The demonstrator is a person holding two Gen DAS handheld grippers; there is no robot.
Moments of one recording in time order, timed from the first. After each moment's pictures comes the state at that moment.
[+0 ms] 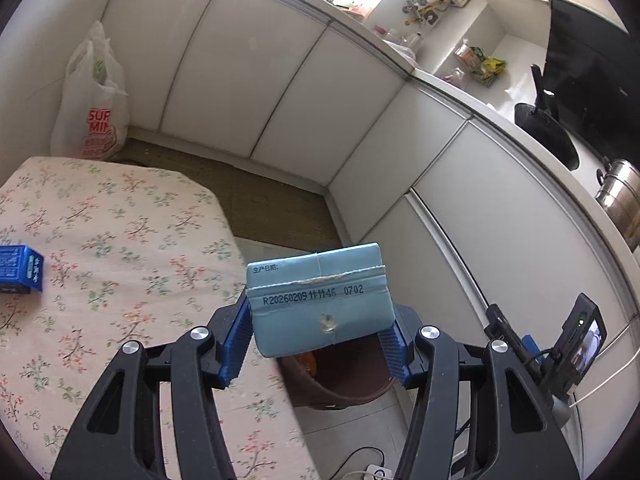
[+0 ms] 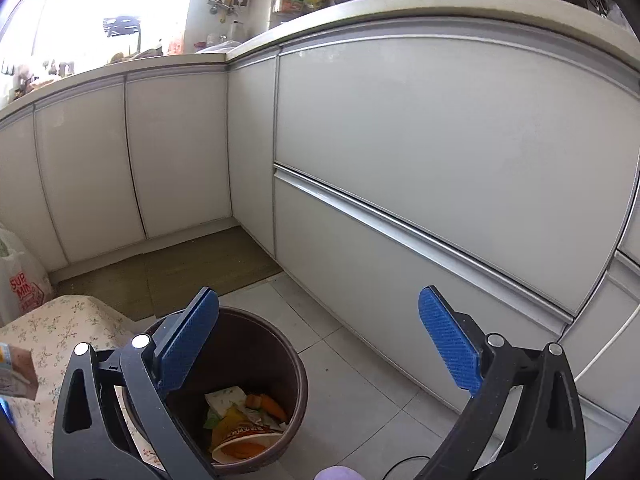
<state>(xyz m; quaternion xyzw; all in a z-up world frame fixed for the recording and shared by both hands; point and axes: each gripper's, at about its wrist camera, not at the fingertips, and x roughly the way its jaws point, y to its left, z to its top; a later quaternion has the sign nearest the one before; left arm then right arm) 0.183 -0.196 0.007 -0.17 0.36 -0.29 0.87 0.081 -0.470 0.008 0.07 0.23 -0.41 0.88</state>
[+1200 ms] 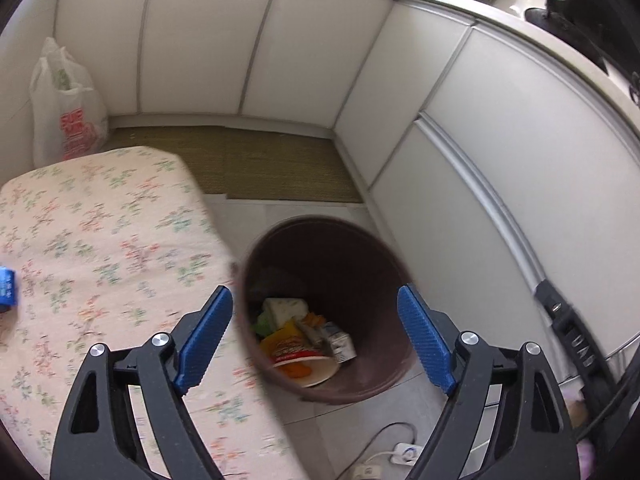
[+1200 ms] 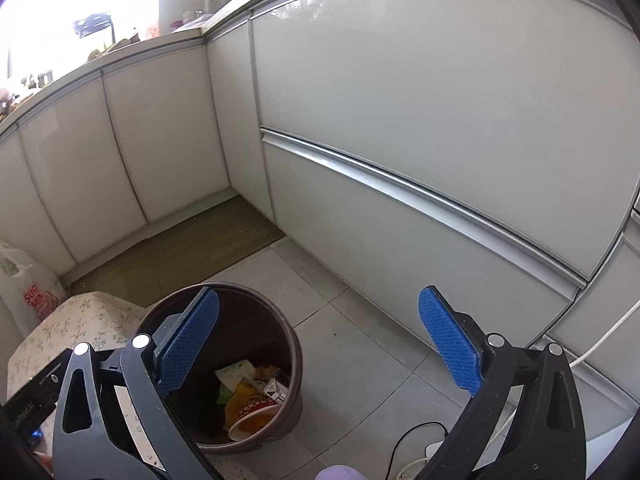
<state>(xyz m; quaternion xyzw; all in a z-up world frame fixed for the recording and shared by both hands) 0.201 -0.295 -0.036 -0.05 0.44 -0.25 0.86 0.071 -0.498 -0.003 0.14 0.28 -0.38 0.87</state>
